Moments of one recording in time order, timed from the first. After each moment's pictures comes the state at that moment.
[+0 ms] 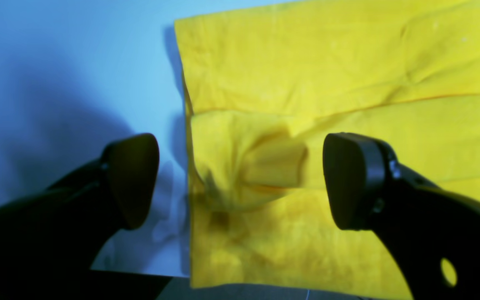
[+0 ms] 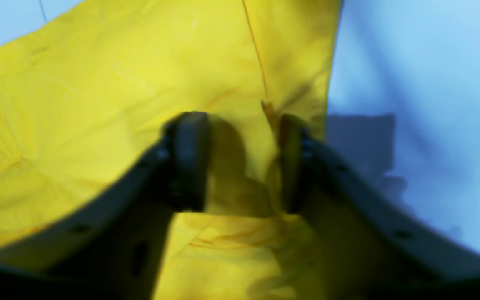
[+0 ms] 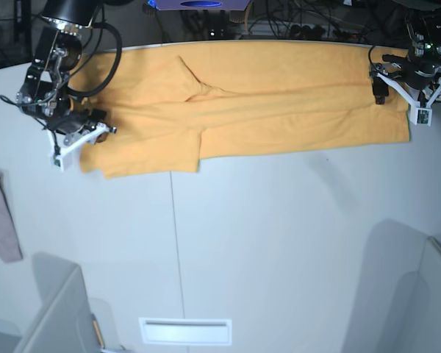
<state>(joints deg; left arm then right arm) 34.1 -20.8 -31.4 107.3 -20.9 -16.1 48.6 -9.2 5.6 20.7 100.8 23.2 5.5 -70.7</state>
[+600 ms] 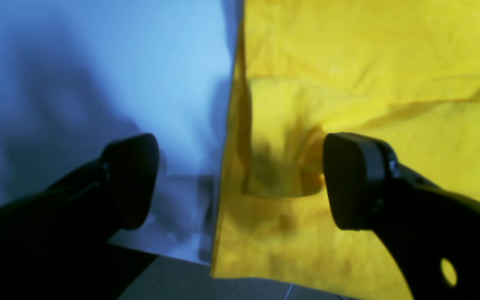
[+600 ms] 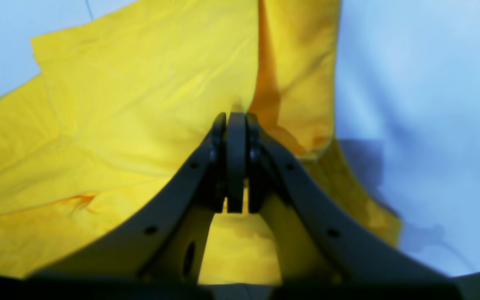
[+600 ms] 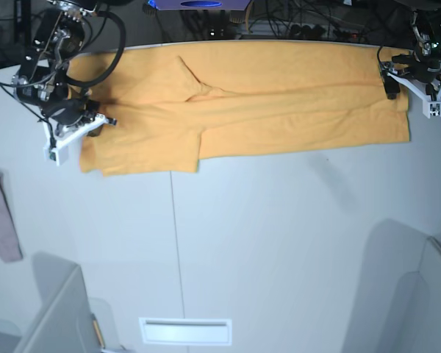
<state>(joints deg) 32.3 -18.7 -36.7 100.6 -20.9 -16.1 48.4 -13.2 2.5 23.1 112.3 24.4 5.6 -75.0</state>
